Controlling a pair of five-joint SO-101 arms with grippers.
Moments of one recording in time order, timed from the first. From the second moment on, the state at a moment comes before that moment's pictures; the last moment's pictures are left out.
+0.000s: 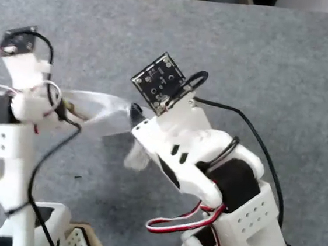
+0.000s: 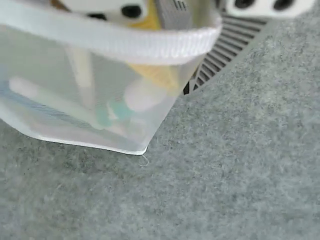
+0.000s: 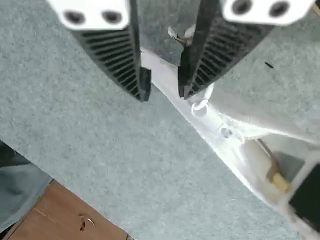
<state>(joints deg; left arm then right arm) -9.8 -27.8 13.4 96.8 8.9 -37.1 -47.0 19.0 71.3 10.1</state>
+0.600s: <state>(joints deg) 0.3 -40.7 9.6 100.4 2.9 -37.5 -57.9 19.0 81.9 10.2</state>
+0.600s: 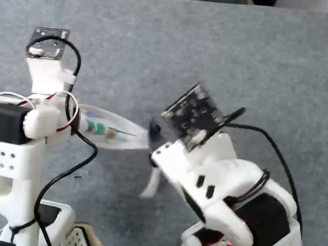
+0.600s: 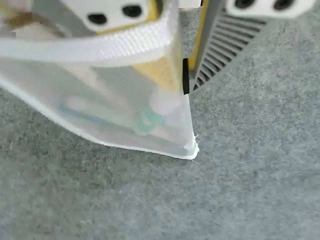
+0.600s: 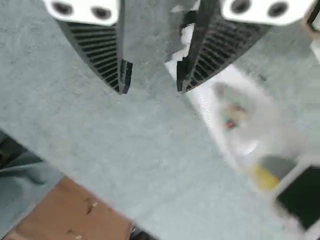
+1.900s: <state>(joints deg) 0.4 -37.1 9.5 100.4 2.0 -46.6 -48.8 24.3 74.8 17.8</state>
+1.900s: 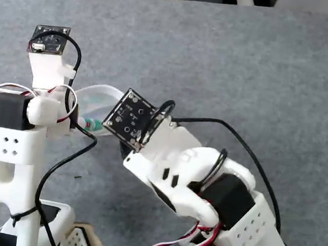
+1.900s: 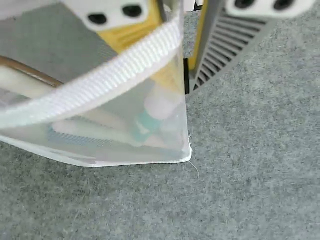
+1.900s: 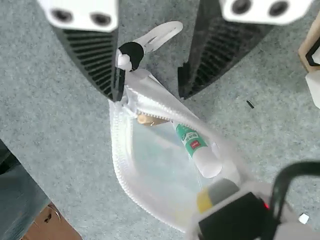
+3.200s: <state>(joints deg) 0.4 -37.5 12.9 97.7 -0.3 -40.0 -45.0 9.5 90.4 27.6</state>
